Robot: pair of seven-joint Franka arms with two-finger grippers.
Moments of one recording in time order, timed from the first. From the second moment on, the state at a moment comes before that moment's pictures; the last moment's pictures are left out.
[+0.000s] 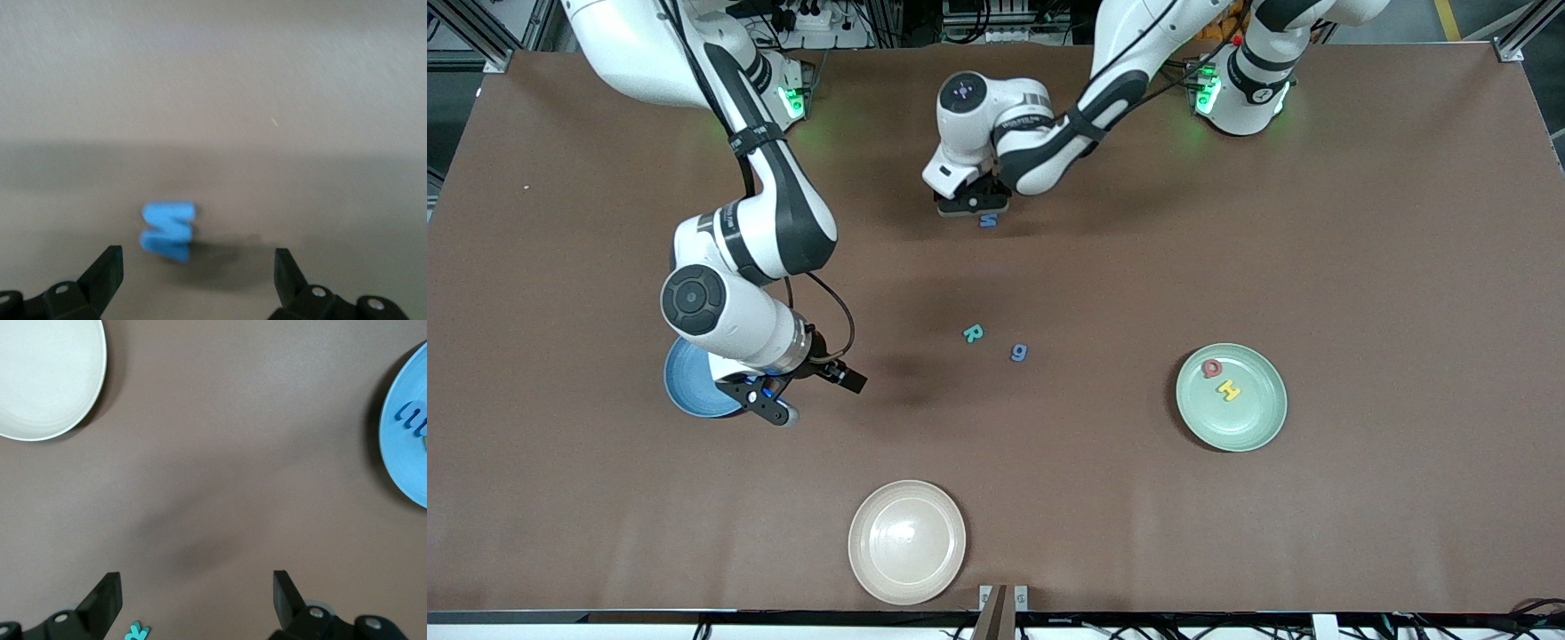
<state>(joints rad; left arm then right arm) -0.55 0.69 -0.59 -1.90 0.45 2.46 -1.46 0.43 0.52 -0.09 -1.58 0.20 2.10 0.77</state>
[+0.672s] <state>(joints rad) -0.55 0.72 -0.58 -1.93 0.45 2.49 -1.43 0.43 0.52 -0.09 -1.58 0.20 2.10 0.77</state>
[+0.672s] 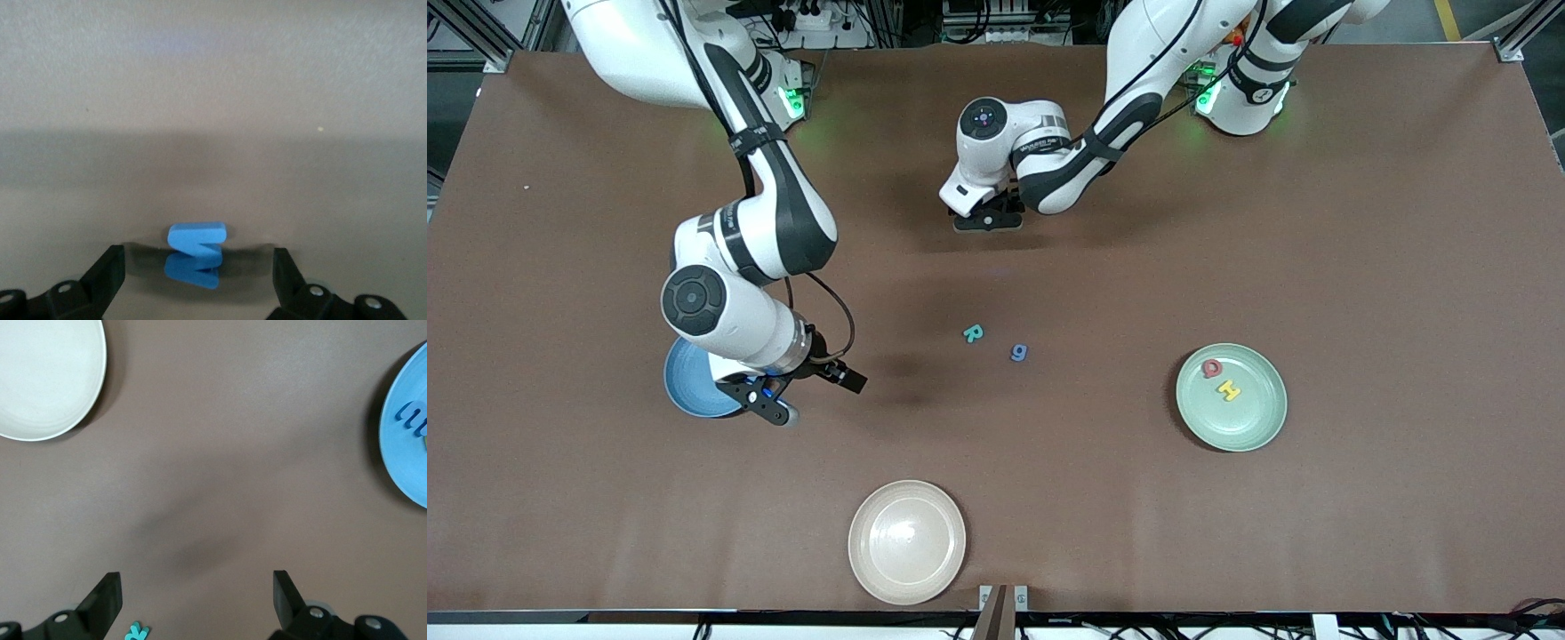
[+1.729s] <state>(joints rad) -0.55 0.71 -0.58 -1.92 0.45 2.49 -1.43 0.43 0.52 -0.09 -1.58 0.20 2.10 0.77</state>
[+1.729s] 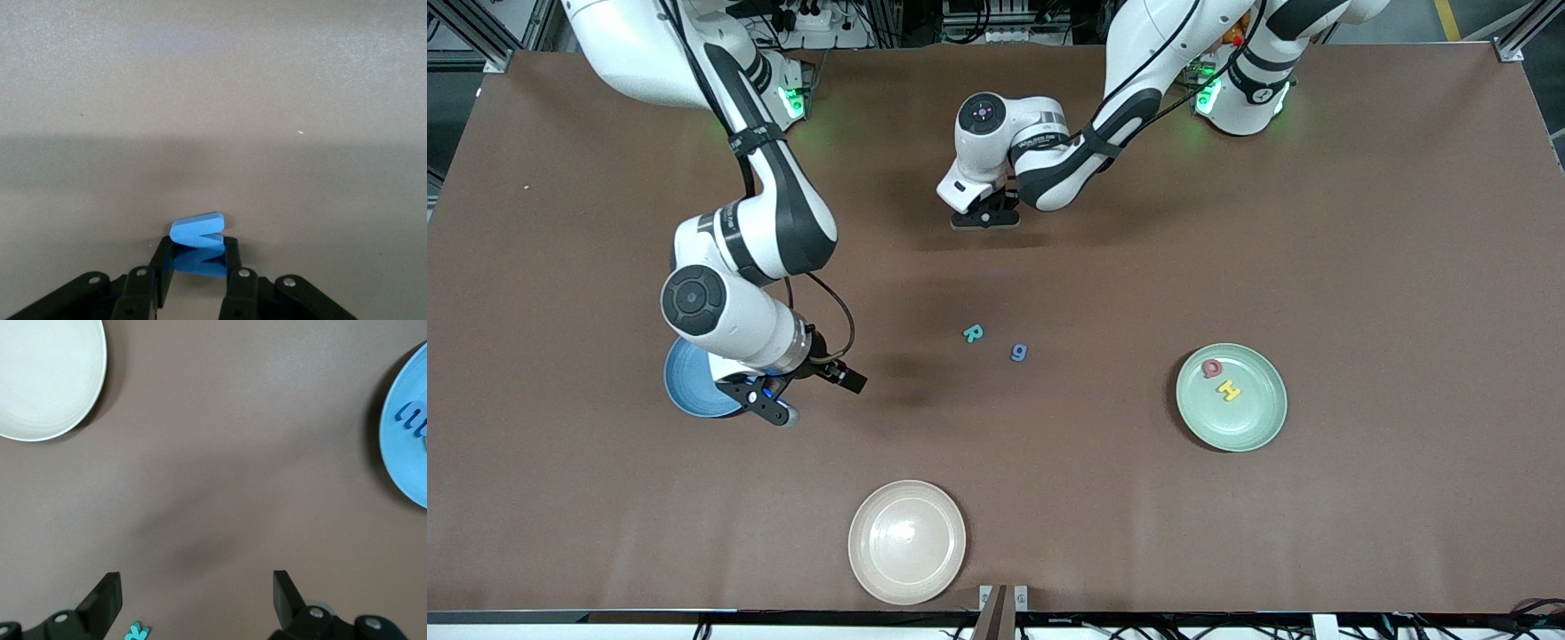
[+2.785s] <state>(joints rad) -0.26 0.63 -0.51 -1.85 0.45 2.49 -1.12 0.52 0.60 -0.05 -1.44 0.20 2.11 0.92</state>
